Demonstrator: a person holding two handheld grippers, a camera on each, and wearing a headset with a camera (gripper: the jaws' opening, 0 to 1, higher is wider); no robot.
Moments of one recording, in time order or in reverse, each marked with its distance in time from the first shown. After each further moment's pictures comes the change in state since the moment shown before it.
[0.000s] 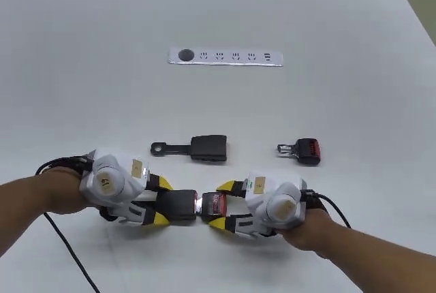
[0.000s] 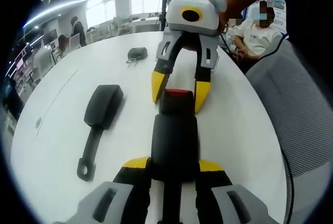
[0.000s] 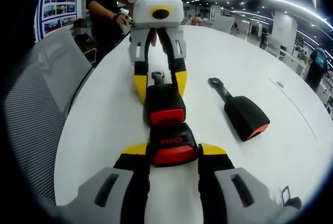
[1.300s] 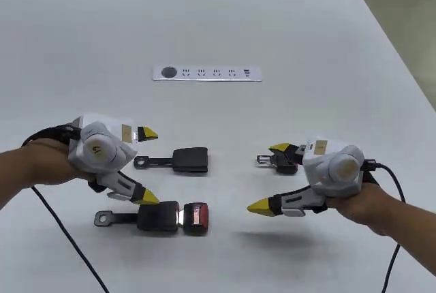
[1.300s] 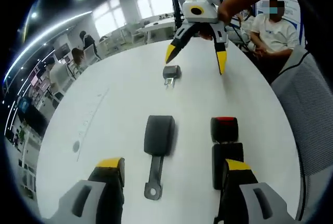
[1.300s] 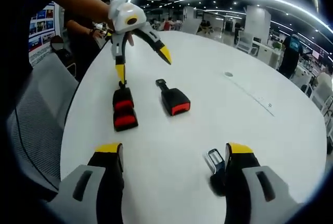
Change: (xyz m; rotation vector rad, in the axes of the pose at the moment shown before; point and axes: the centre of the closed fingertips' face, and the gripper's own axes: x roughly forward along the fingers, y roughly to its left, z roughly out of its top) left arm -0.040 0.081 0.050 0.089 0.012 0.203; right arm -0.120 -0.092 -0.033 0.142 -0.027 -0.171
